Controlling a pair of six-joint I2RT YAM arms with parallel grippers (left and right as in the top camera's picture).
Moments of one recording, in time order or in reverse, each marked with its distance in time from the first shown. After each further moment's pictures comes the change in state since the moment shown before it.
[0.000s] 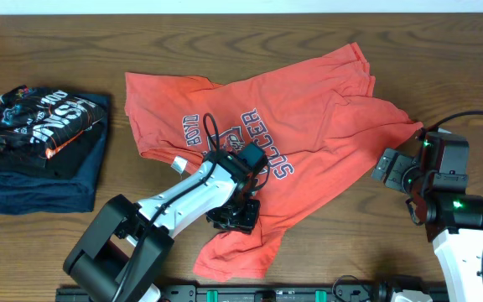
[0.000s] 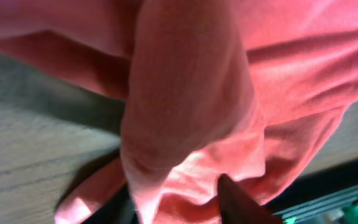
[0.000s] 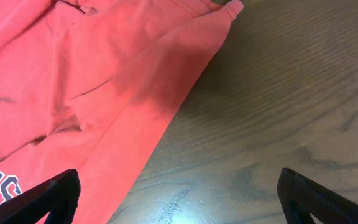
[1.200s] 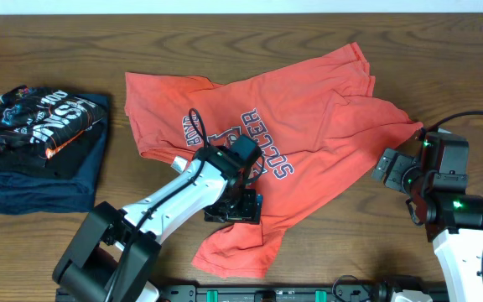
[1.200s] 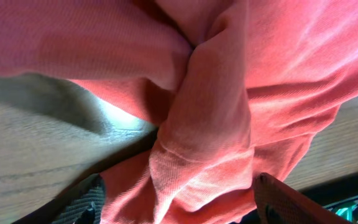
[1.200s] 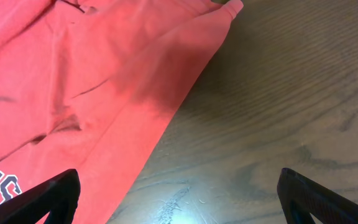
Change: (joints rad) left arm 0.047 -0.050 0.000 0.049 -0.019 -0.078; right arm 0.000 0.000 0.000 -0.003 0.000 0.000
